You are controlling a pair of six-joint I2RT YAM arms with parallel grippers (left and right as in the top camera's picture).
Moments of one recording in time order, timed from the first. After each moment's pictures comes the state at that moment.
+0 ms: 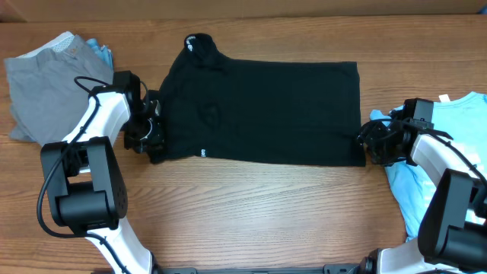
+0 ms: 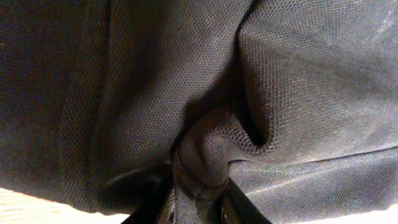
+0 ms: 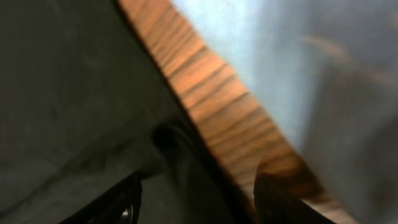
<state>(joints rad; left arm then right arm) 0.10 1.99 1.33 -0.97 0.17 -0.02 -0.26 1.71 0.89 -0.46 -0.33 0.47</state>
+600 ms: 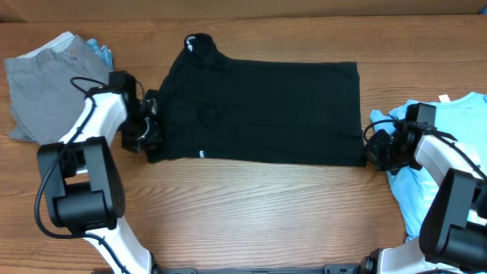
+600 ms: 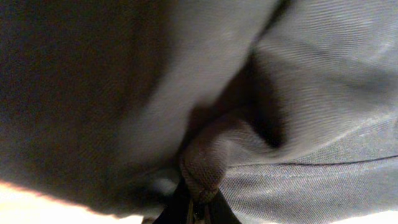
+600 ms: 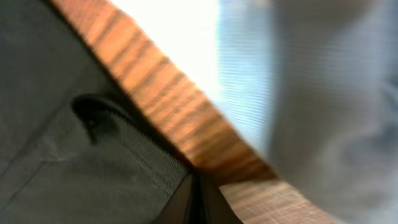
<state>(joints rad) 0.15 1.99 1.33 -0.96 0.18 -0.01 -0.30 1.71 0.89 -0.57 -0.29 0.46</state>
